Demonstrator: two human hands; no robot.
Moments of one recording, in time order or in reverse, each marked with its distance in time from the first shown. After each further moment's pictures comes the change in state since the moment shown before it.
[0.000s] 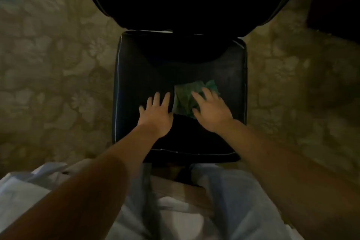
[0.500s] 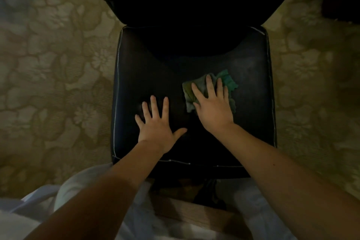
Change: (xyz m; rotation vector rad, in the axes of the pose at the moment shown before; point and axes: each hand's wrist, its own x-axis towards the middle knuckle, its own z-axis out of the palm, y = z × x) left_hand 0.030 -0.043 0.076 0.269 0.164 -0.104; right_hand 0.056 -0.007 0.090 -0.112 0.337 0.077
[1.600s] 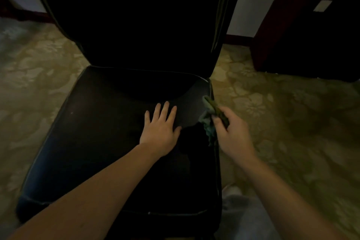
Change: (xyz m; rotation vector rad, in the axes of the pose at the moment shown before) left_hand 0.057 0.146 -0.009 0.012 0.463 0.397; right_hand -0.100 0.144 -0.044 0.783 0.577 0.089
